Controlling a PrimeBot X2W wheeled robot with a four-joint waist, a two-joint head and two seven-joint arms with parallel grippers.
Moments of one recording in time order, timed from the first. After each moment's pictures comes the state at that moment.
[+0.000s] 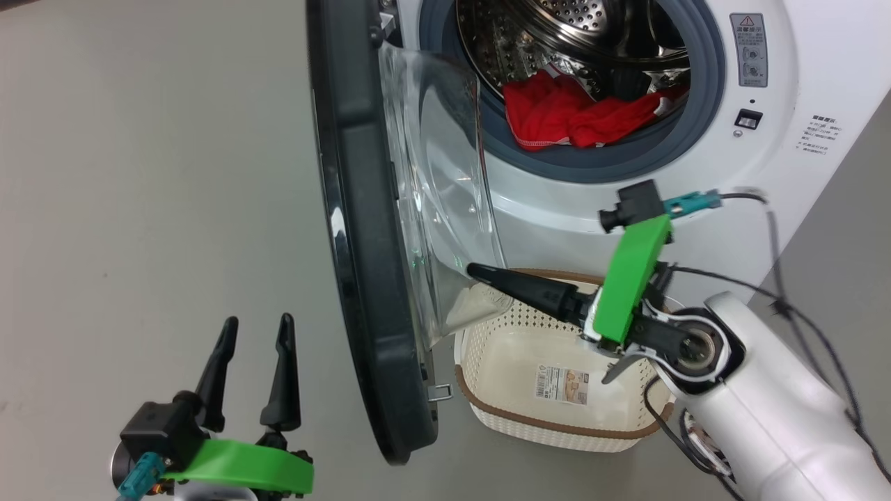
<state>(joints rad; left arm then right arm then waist) -0.16 0.03 -0.08 0.21 -0.33 -0.02 -0.26 -0.63 -0.15 0.49 0.43 1.62 0.12 0.62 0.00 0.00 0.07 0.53</state>
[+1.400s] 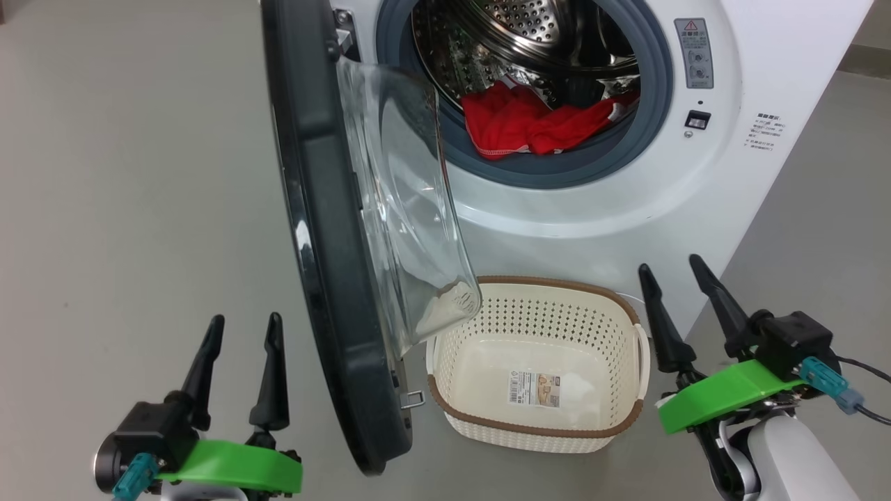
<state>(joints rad) -0.16 0.03 -0.05 0.21 -0.27 -0.03 -0.26 -0.23 -0.06 0.06 0.33 0.31 0.12 -0.26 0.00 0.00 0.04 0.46</state>
